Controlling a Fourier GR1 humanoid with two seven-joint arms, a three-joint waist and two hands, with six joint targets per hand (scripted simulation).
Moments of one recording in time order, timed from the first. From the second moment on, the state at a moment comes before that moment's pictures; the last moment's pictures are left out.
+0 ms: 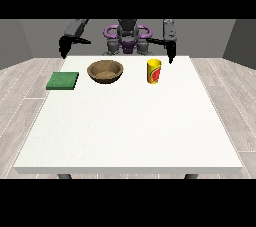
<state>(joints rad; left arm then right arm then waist) -0.27 0.10 0.07 -1.29 -0.01 0.05 -0.40 -0.25 -0.22 -0.22 -1.30 -0.17 0.17 -0.30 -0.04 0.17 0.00</state>
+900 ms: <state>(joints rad) -0.45 0.11 0.18 -0.82 -0.05 0.16 -0.75 -0.31 -0.30 -0.28 -1.15 -0.21 0.29 -0.44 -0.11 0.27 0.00</state>
